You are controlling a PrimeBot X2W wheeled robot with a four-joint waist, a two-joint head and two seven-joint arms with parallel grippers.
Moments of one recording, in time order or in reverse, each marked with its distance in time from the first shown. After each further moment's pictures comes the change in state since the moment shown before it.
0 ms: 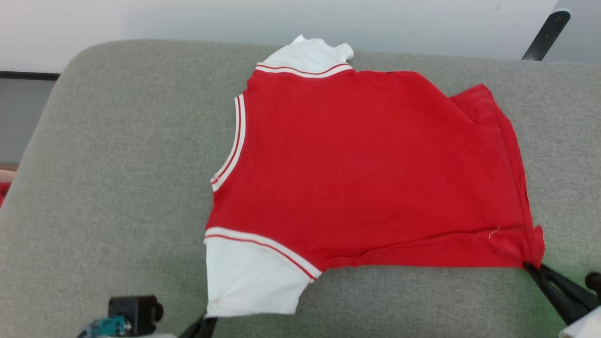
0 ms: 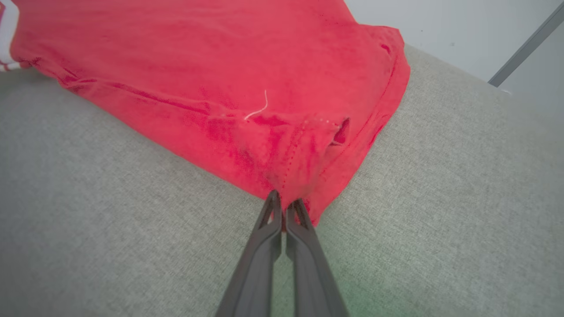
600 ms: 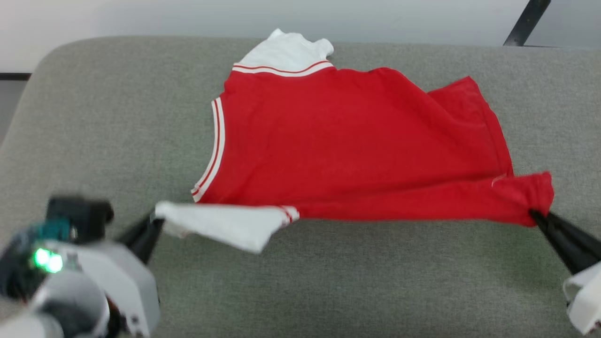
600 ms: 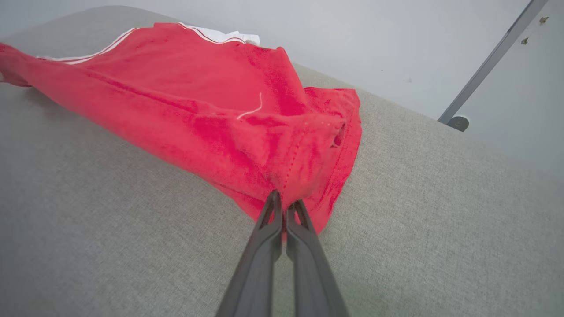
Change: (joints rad) left arm -0.272 0.249 0.067 -0.132 0.110 0.009 0.211; right arm -0.005 0.047 -0.194 -0.213 0.014 0.000 0.203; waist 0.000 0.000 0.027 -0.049
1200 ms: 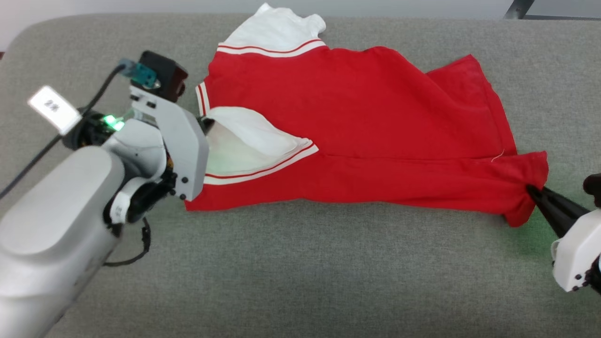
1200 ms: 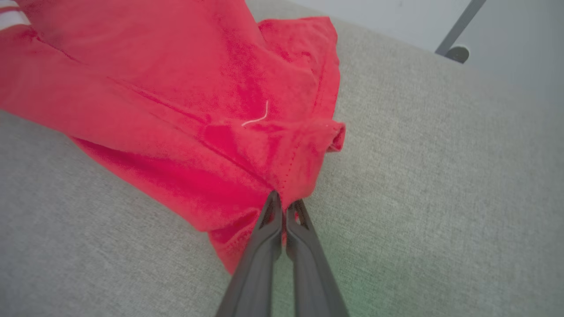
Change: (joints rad) left arm -0.629 -0.380 -0.189 0.730 0.074 -0.471 0.238; right arm -0.196 0.112 -0.010 0.150 -0.026 0.000 0.236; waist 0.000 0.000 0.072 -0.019
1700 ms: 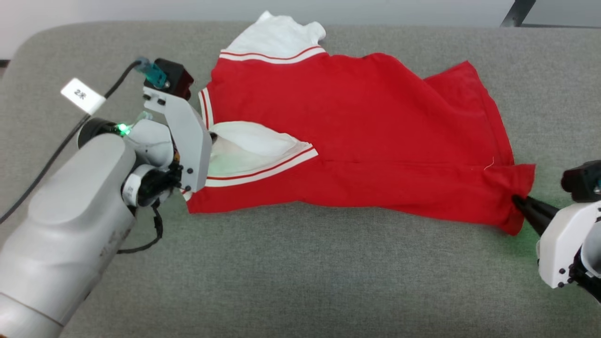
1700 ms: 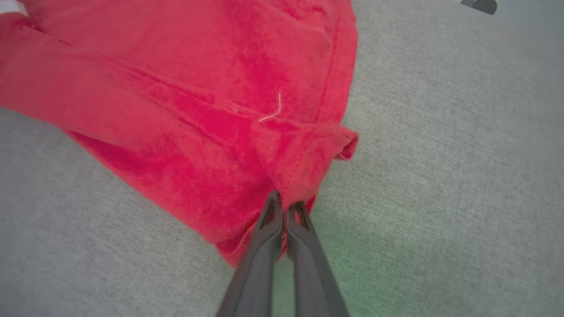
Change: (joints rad) left arm -0.072 -0.138 -0.034 0.365 -0.060 -0.133 0.027; right arm -0.051 0.052 0.024 0.067 0.023 0.000 0.139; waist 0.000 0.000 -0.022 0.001
